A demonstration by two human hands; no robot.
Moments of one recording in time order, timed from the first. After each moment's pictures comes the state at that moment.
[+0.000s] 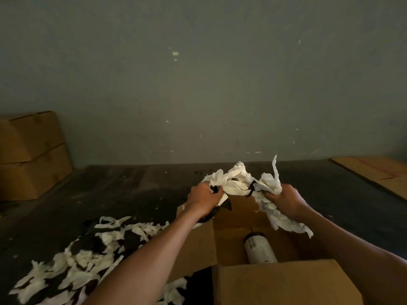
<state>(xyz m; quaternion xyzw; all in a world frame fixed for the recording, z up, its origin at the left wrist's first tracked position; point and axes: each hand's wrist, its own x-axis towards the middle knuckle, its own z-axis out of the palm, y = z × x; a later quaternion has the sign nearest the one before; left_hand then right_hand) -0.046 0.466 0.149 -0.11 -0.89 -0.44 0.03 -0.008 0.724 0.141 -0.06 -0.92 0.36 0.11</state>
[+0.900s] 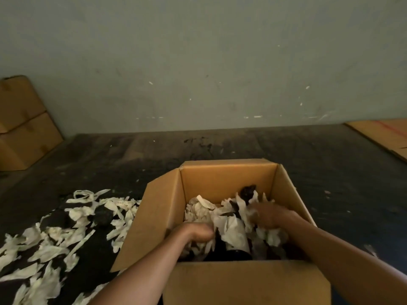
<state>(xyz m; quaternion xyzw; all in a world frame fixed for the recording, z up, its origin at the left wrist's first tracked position) -0.048 0.578 0.033 -0.03 -0.89 -0.19 -0.41 -0.065 0.812 0.024 0.03 -0.96 0.11 -0.26</state>
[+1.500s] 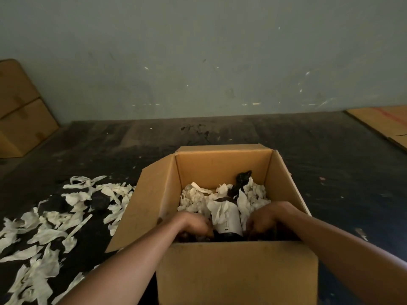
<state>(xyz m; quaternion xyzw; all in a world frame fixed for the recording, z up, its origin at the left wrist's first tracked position) -0.039 0.579 0.024 -0.13 -0.88 -0.09 -0.45 -0.031 0.799 0.035 0.10 -0.85 0.05 -0.51</state>
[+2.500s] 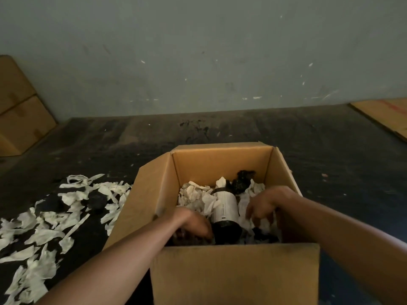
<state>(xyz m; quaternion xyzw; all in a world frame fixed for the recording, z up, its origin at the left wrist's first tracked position) -0.051 0.585 0.022 -0.16 -0.84 -0.01 -0.52 -0.067 0.812 0.035 0.06 -0.86 0.07 -0.50</state>
